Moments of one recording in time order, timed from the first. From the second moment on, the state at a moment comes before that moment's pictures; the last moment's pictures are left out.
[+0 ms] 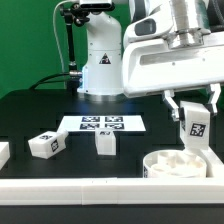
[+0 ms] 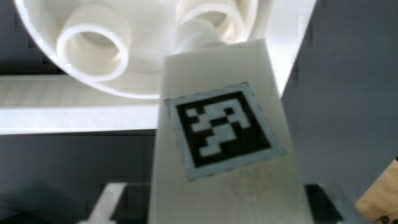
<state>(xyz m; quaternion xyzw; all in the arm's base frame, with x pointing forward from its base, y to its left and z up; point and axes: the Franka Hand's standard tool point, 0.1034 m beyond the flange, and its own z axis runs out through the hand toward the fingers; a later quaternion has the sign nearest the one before) 0.633 0.098 0.108 -0.97 0.00 -0.24 0.05</state>
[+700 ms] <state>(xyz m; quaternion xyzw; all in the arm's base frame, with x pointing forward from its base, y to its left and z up) 0.639 0.110 0.102 -0.97 -0.01 -0.23 0.05</state>
